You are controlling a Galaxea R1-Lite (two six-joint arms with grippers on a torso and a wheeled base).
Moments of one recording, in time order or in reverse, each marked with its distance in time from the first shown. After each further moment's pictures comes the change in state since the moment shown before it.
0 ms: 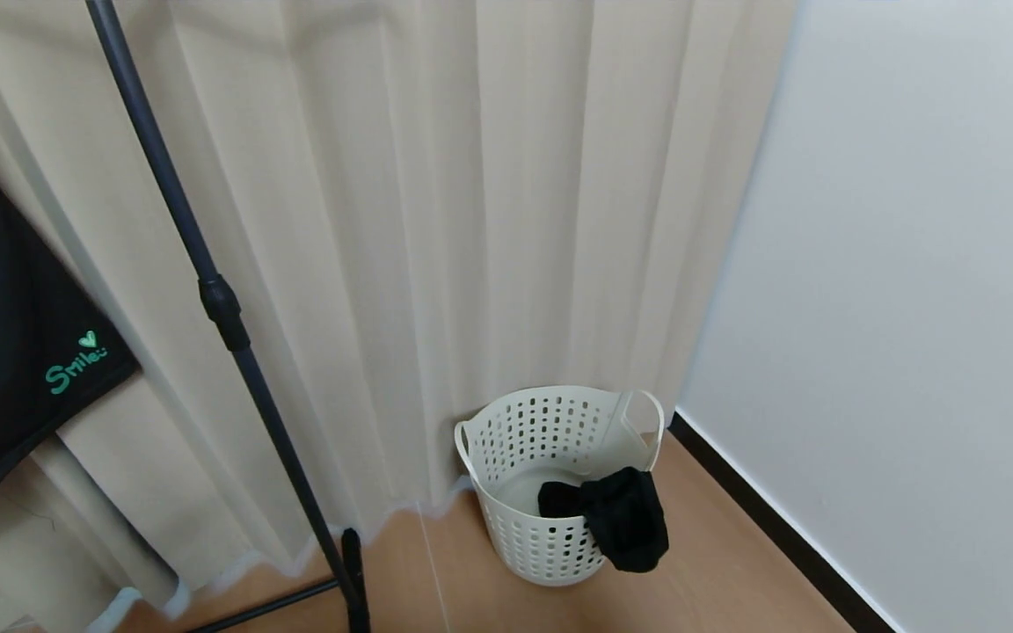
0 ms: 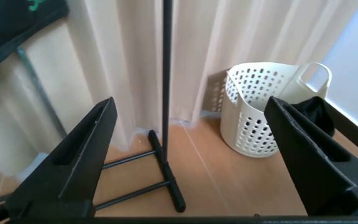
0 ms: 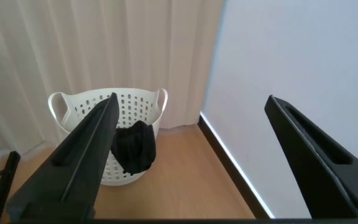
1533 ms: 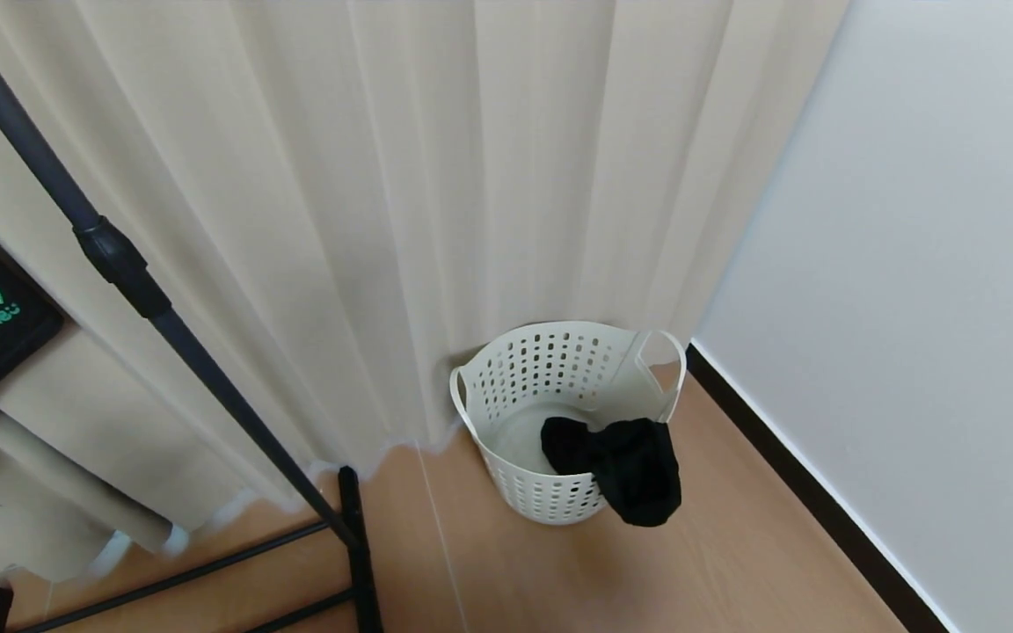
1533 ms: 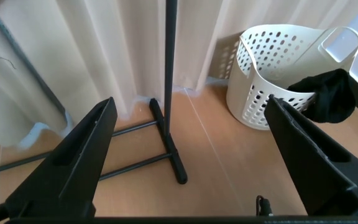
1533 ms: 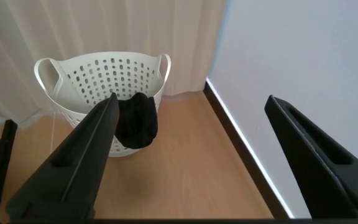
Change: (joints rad) left arm 0.001 0.000 0.000 0.000 -0.001 -0.005; right arm -0.001 -0.001 0.000 -0.006 0.000 -0.012
